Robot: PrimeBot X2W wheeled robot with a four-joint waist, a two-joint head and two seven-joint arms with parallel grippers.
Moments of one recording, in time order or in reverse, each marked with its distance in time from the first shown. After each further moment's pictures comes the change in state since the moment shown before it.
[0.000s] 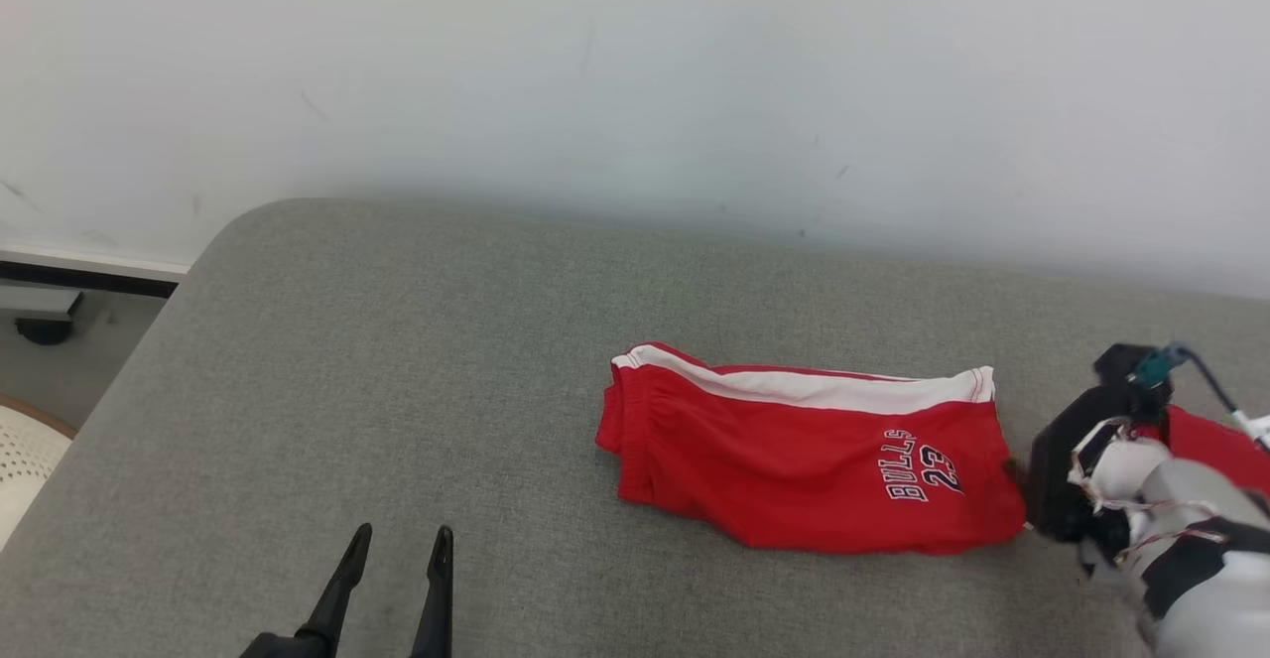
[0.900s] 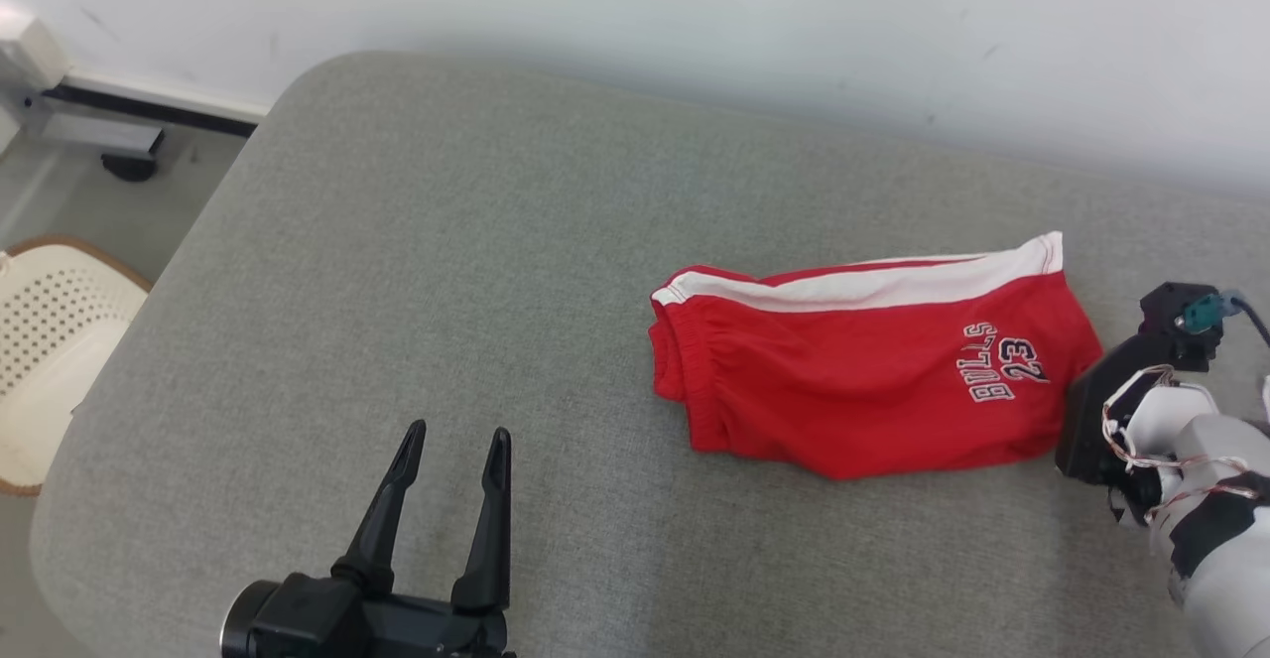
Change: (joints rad) left arm -0.124 -0.081 -0.028 -0.027 0.026 -0.051 -0.078; right arm -0.107 -0.072 0.068 0.046 0.023 0.000 -0.144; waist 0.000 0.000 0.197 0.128
